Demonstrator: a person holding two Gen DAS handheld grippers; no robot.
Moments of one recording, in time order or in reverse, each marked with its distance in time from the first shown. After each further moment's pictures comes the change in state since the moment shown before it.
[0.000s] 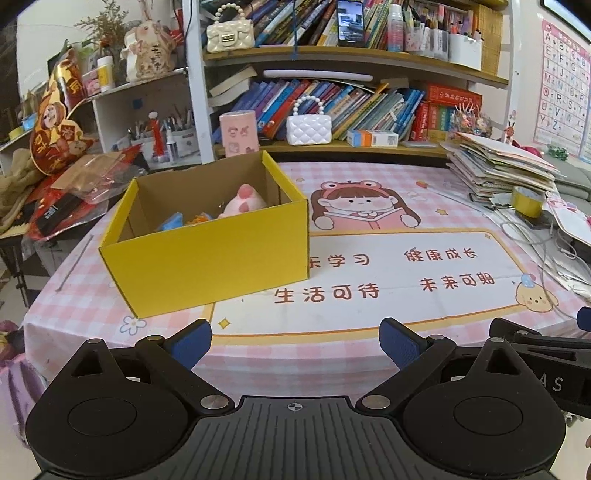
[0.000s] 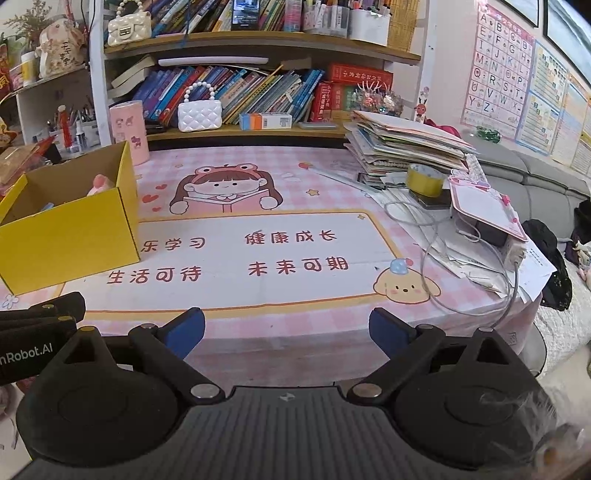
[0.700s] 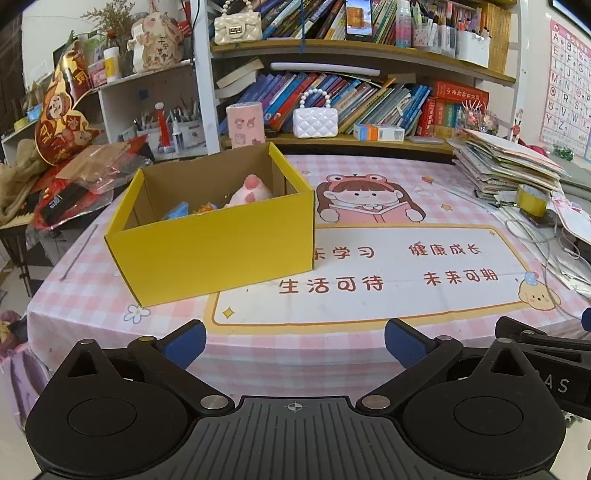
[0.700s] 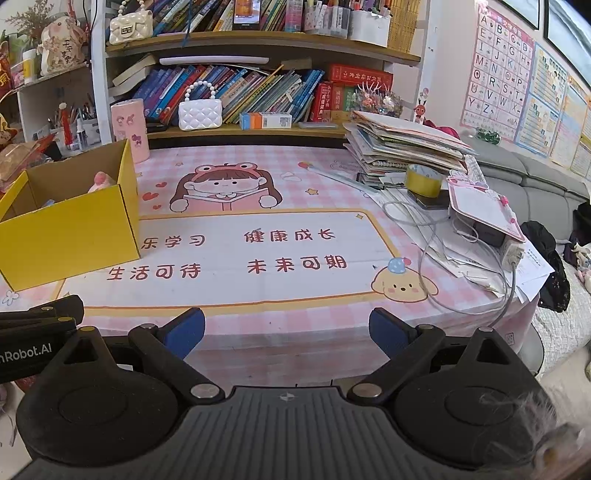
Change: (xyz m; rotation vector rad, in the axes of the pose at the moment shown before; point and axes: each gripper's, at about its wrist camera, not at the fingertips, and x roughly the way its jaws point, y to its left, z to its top) left arm 0.000 0.003 -0.004 -0.018 0.025 0.003; right arm -0.003 -0.001 -0.002 -0.005 -0.001 -0.005
